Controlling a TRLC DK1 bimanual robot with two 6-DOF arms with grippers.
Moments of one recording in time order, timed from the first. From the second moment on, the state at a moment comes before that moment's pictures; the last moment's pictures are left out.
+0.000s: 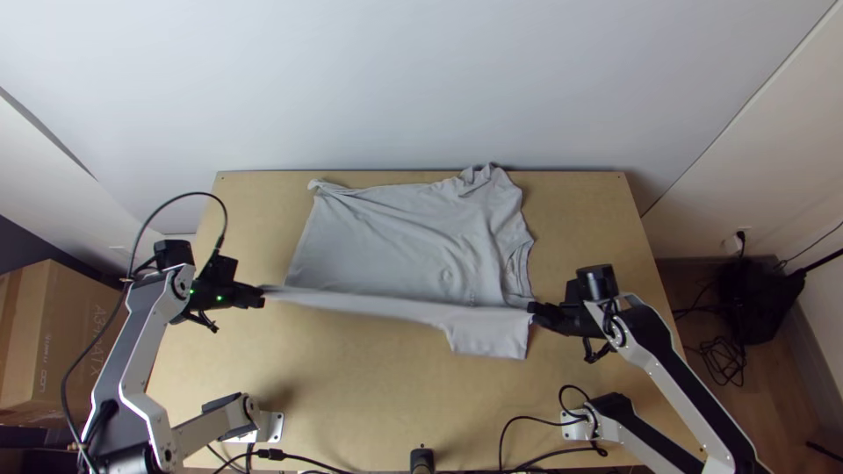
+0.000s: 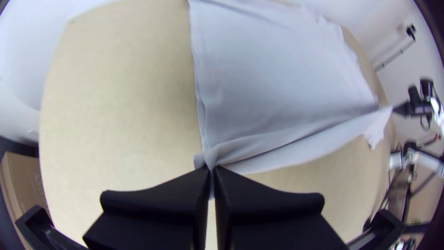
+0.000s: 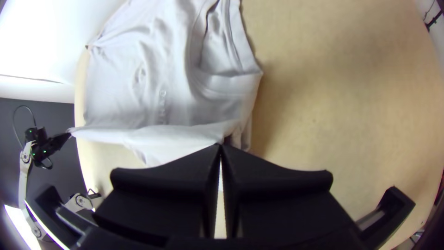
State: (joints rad) left arm 0.37 1.21 0.87 -0.79 0.39 0.50; right arm 0.28 0.96 0.68 -0.78 -0.26 0.57
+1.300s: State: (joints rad) left arm 0.05 1.32 1.94 -0.52 -0.03 -0.16; right arm 0.12 1.53 2.16 -0.52 -0.20 0.41
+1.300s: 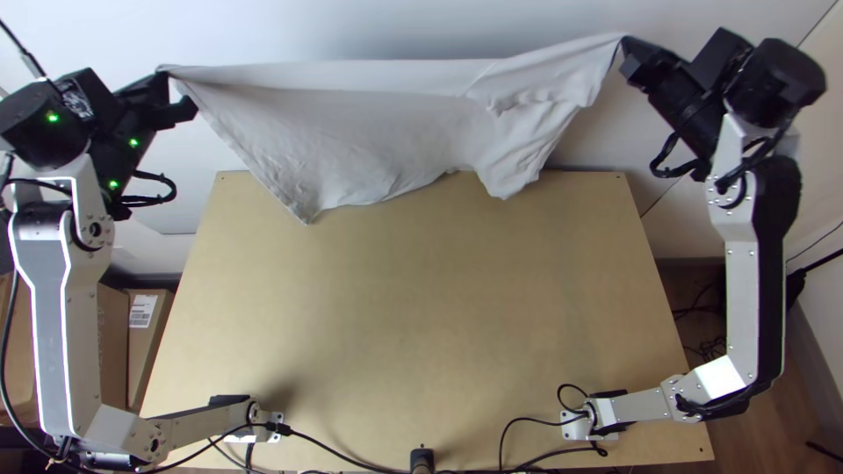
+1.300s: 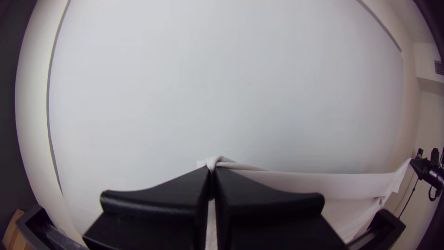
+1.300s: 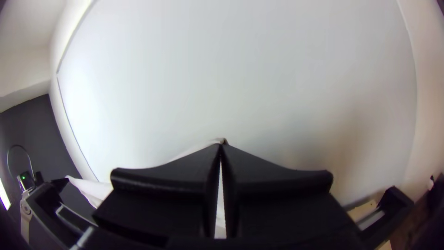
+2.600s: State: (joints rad) left arm 0.05 0.60 1.08 -0.52 0.08 -0.18; right arm 0.20 0.83 1.29 -0.38 -0.24 0.48
